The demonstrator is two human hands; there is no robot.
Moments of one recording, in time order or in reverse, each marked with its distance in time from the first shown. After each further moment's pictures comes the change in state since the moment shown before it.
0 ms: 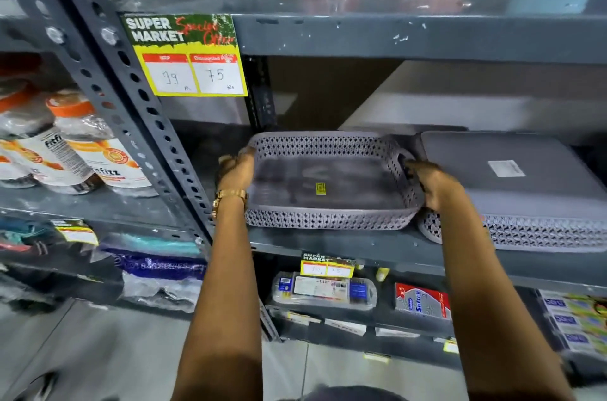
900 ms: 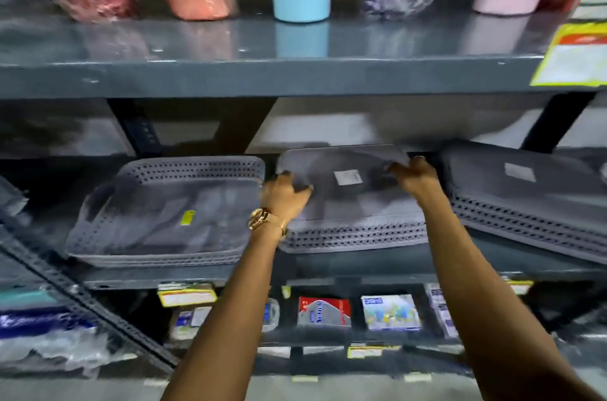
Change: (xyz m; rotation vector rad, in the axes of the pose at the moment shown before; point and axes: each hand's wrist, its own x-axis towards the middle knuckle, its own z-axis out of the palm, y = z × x) left_hand -0.197 0.036 0.274 0.580 -0.330 0.568; right_hand 0.071 -0.001 -0.281 -0.434 0.240 -0.165
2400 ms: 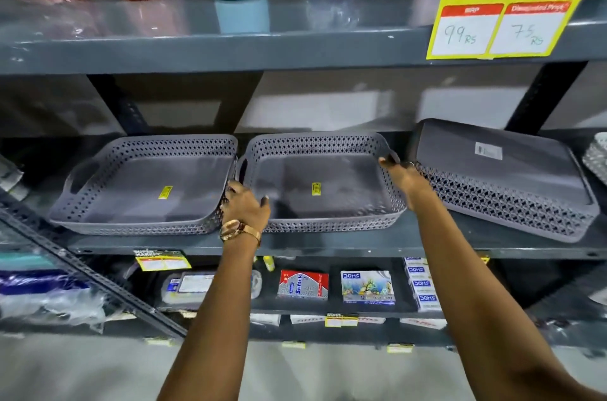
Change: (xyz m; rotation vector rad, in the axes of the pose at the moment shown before) left_hand -0.056 -0.007 0.041 0.233 0.117 -0.311; right_hand -0.007 0.060 -0.039 0.323 -0.183 0.138
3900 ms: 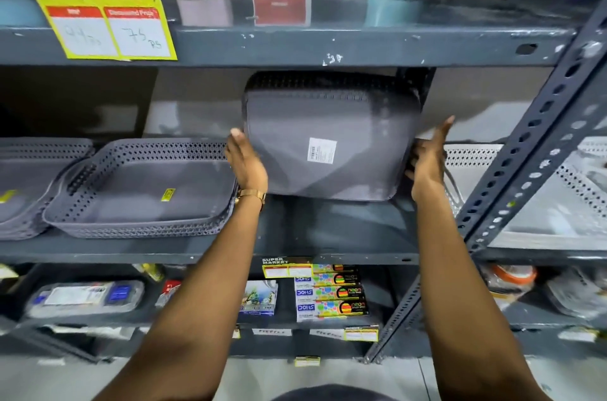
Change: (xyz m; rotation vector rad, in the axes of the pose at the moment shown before) left_hand -0.077 0.320 0.141 -1.204 0.282 0.051; right_hand 0.025 0.016 -0.327 0.509 0.269 -0.106
